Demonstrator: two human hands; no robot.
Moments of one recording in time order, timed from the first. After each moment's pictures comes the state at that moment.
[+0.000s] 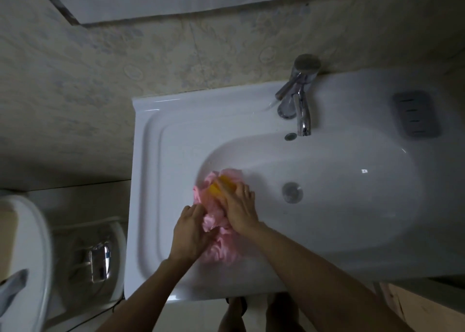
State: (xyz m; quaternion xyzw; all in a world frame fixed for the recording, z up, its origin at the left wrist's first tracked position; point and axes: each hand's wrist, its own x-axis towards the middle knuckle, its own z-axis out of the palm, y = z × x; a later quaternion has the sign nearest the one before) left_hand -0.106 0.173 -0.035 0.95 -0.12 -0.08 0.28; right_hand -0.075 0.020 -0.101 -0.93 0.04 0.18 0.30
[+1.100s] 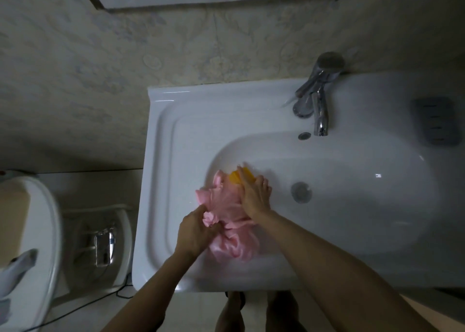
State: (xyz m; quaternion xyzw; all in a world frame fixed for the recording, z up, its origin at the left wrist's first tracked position) left_hand -0.114 0.176 -0.030 0.92 0.04 -0.17 0.36; right_hand -0.058 0.011 -0.104 -0.95 0.09 0.20 0.24
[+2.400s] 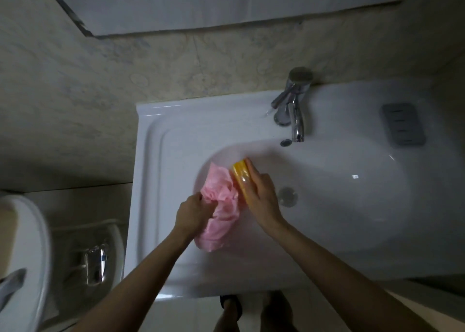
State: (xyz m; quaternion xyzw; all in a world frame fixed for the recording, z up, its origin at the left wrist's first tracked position) left_hand -0.070 0.139 0.017 0.88 0.14 -0.29 0.34; right_hand -0.077 -0.026 -0.029 -0.86 0.10 0.01 0.50
